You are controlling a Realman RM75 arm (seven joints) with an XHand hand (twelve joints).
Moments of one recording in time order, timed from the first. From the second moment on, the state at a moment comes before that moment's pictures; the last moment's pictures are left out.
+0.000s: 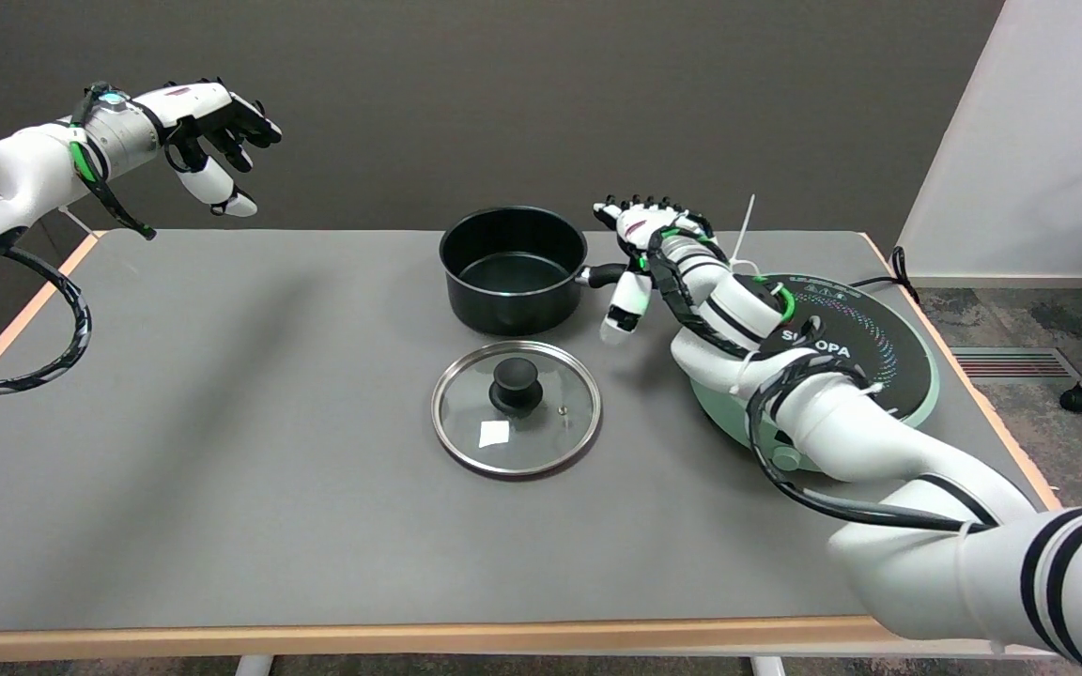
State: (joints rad) arm 0.71 -1.36 -1.86 0.89 -0.57 -0.43 1.02
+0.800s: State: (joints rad) arm 0.74 -1.37 -1.86 0.81 -0.54 -0.42 1.02
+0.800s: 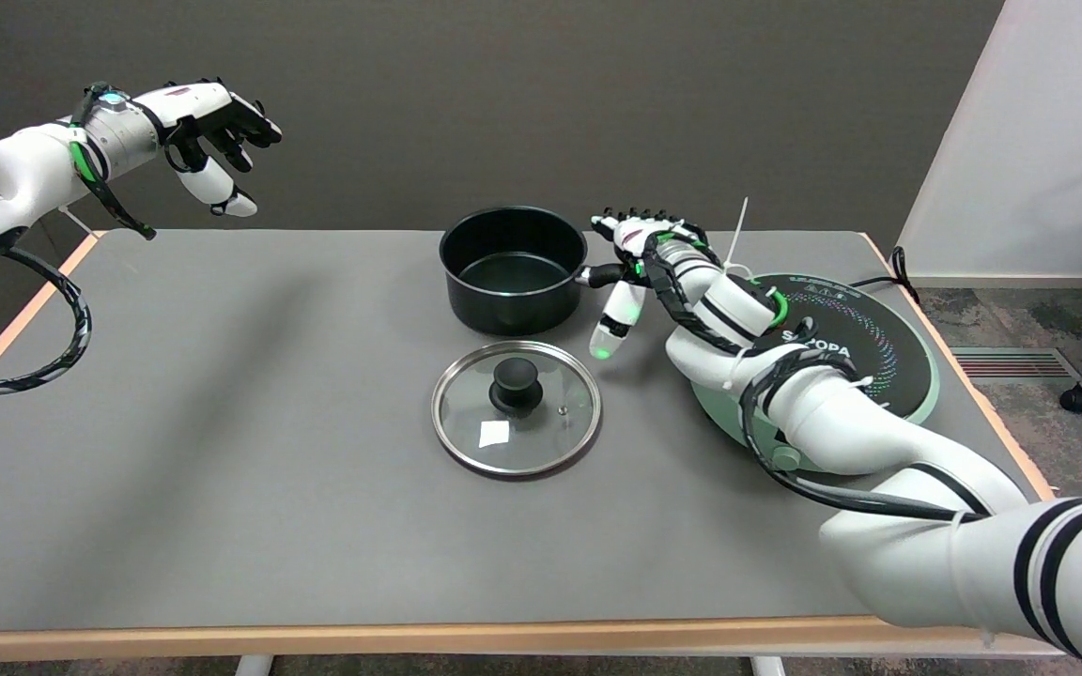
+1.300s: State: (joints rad) arm 0.75 -1.37 -1.86 0.79 -0.53 -0.41 1.02
